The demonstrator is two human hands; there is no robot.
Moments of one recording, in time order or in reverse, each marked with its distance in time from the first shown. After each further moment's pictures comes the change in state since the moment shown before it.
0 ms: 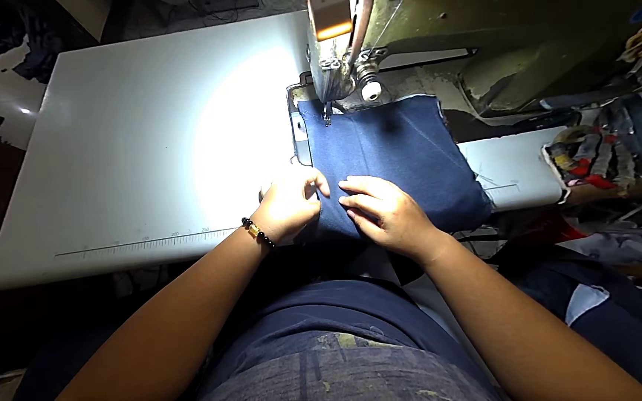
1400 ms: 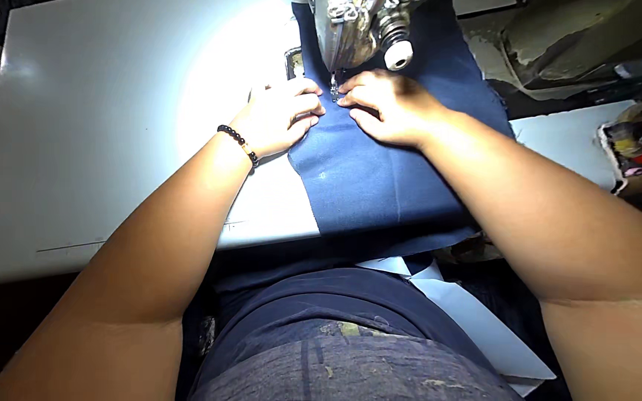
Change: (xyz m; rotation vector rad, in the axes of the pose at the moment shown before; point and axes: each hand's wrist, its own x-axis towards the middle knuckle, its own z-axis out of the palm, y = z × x) left_hand 0.102 -0.058 -0.048 0.426 -0.052 0.520; right_hand 0.111 0.105 -0.012 -0.032 -0.193 -0.162
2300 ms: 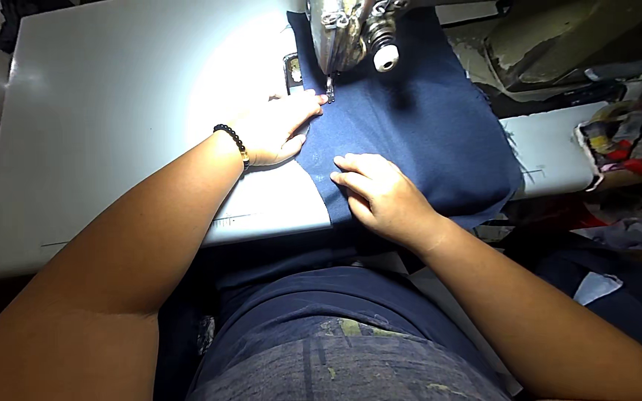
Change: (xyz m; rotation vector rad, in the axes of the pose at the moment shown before) left_hand -0.005 0.007 -0.010 0.144 -0.259 0.081; right_hand -0.067 -0.130 0.030 -0.039 0.123 0.256
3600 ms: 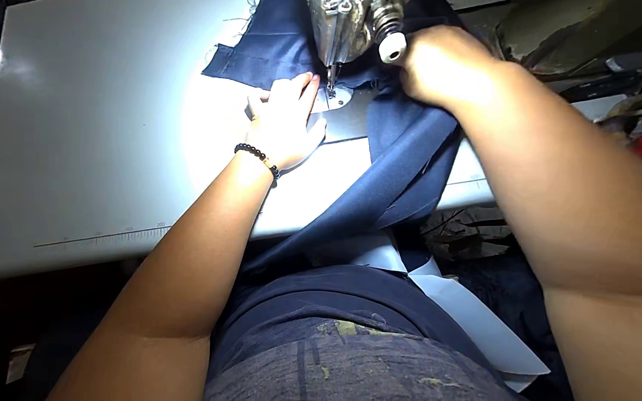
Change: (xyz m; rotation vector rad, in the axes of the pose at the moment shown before) left_hand 0.022 0.039 0.018 -0.033 0.147 -0.507; right_hand 0.109 0.107 -0.076 -0.365 -0.355 0.159
